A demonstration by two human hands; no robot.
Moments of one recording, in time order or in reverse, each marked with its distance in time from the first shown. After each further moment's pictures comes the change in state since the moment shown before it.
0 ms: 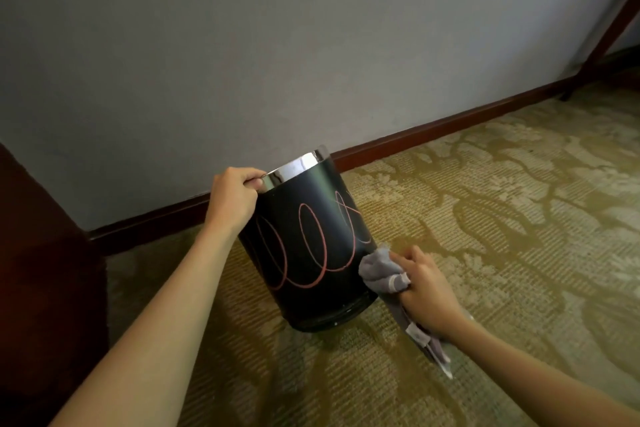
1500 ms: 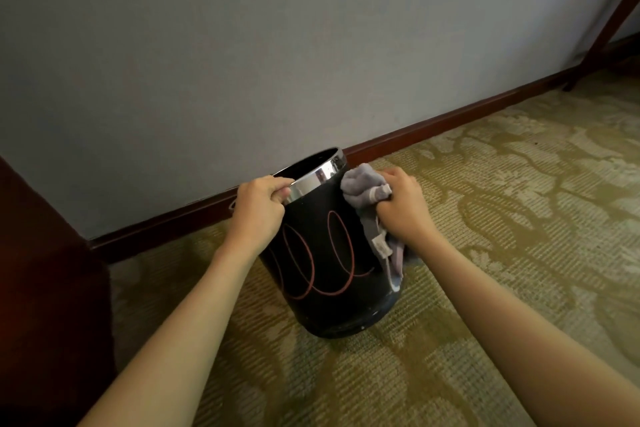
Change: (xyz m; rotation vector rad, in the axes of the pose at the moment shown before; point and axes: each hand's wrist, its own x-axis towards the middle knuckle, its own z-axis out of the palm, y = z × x) left_hand -0.021 0.015 0.016 0.026 -0.091 0.218; right_hand 0.095 -0.056 -0.042 0.201 0.234 0.069
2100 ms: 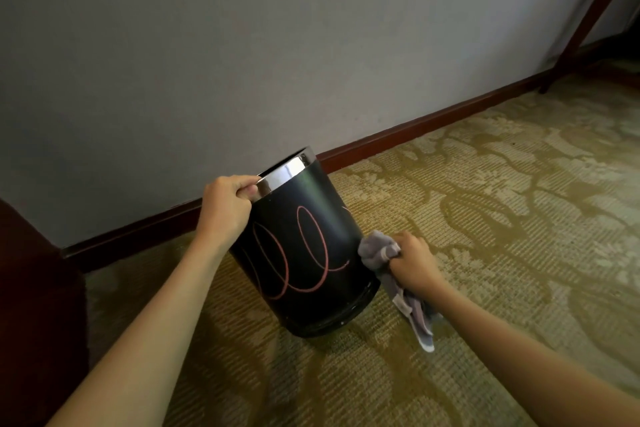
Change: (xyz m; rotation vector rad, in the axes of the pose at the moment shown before) left_hand 0.010 -0.005 -0.008 -0.055 0.030 -0.117; right_hand -0.051 0.077 0.008 -0.165 -0.197 0.231
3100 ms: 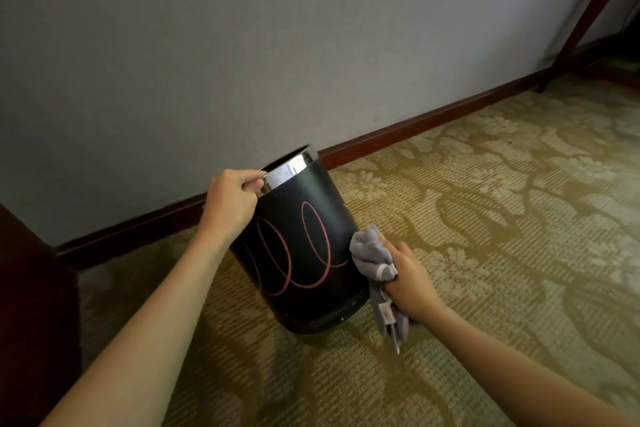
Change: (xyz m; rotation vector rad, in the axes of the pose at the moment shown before) left_hand 0.000 0.014 0.011 0.002 -0.009 -0.030; right_hand -0.018 0.030 0.027 0.095 -0.009 -0.180
